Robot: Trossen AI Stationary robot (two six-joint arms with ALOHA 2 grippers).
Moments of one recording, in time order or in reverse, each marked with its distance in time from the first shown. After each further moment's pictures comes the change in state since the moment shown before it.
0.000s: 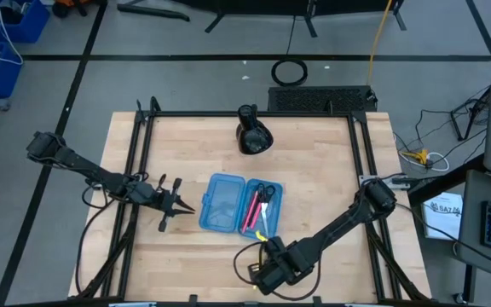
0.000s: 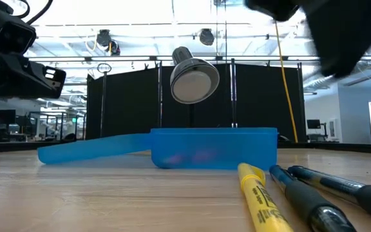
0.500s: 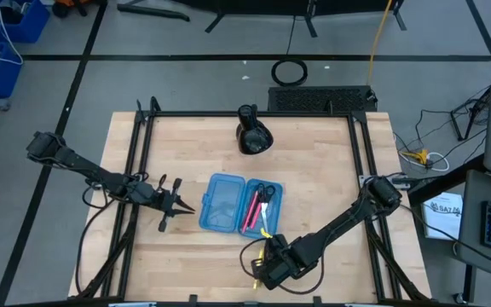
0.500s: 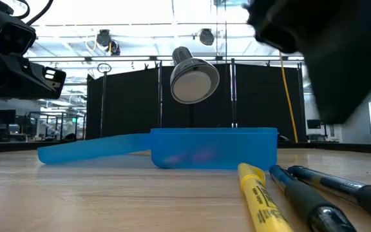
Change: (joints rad) left arm 0.000 0.000 0.000 -0.008 0.001 0.003; right arm -0.002 -0.059 -0.209 0.215 0.014 0.061
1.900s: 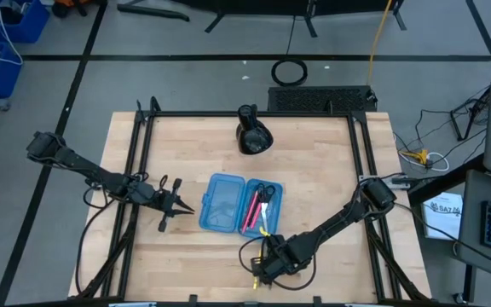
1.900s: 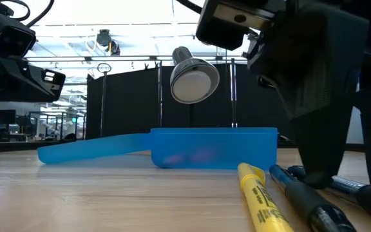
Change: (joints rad) left arm 0.000 0.000 0.000 -0.026 0.001 -0.004; right arm -0.024 0.057 -0.065 0.087 -0.115 0.037
